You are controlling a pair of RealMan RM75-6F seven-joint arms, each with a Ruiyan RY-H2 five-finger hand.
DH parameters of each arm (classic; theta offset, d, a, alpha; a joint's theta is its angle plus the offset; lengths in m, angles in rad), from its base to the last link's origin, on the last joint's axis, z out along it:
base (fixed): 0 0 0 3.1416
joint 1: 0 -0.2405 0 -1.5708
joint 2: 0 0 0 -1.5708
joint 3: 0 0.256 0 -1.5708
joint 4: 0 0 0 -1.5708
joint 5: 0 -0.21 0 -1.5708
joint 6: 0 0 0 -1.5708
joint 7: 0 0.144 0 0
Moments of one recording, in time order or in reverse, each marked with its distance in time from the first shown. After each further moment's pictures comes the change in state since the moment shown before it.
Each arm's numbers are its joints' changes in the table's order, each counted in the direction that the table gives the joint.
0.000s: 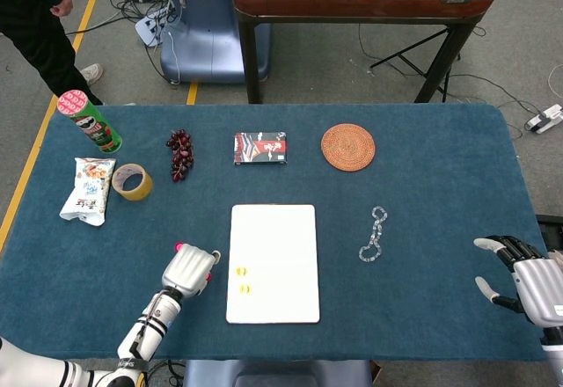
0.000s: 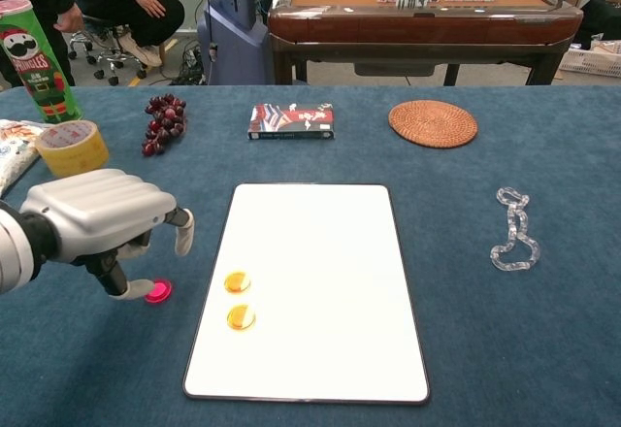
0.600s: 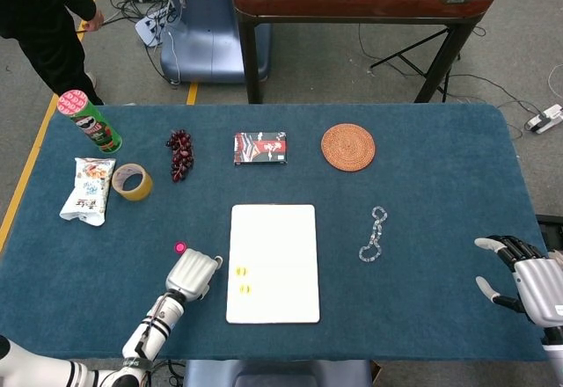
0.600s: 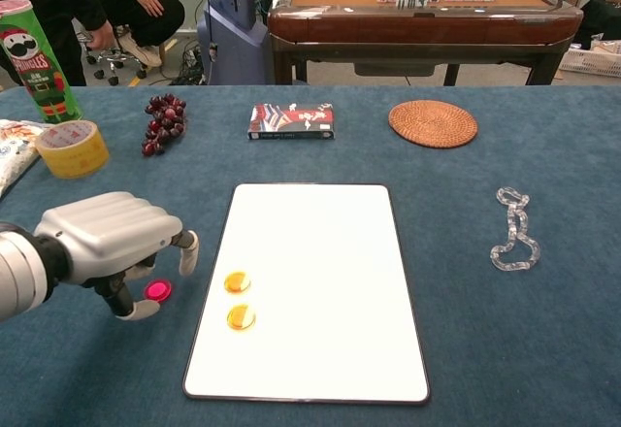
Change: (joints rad) left arm -0.019 0.045 0.000 0.074 0.002 0.051 -0.001; right arm -0.001 -0.003 0.000 0.001 -0.002 0.001 0.007
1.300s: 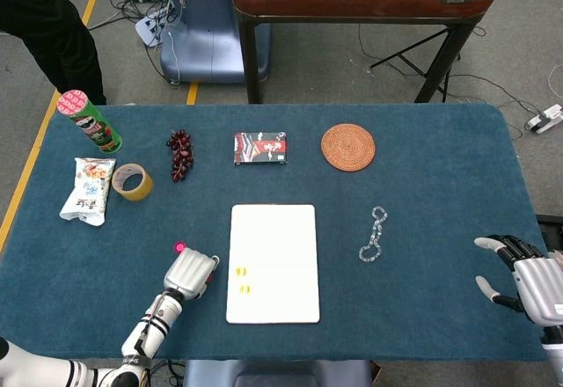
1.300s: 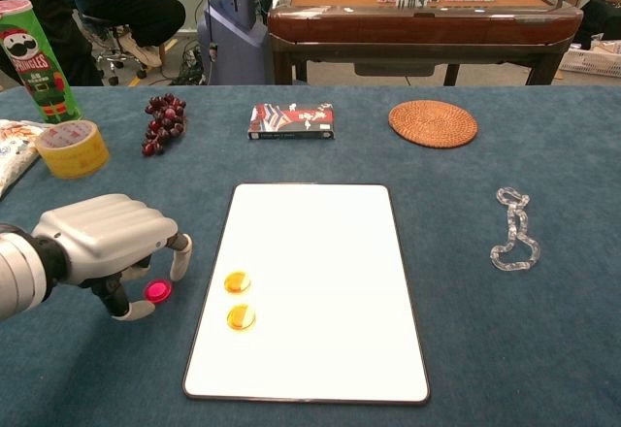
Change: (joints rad) left arm -0.011 0.000 -0.008 0.024 0.010 0.023 0.010; right arm -0.003 0.002 0.001 0.001 -0.003 0.006 -0.003
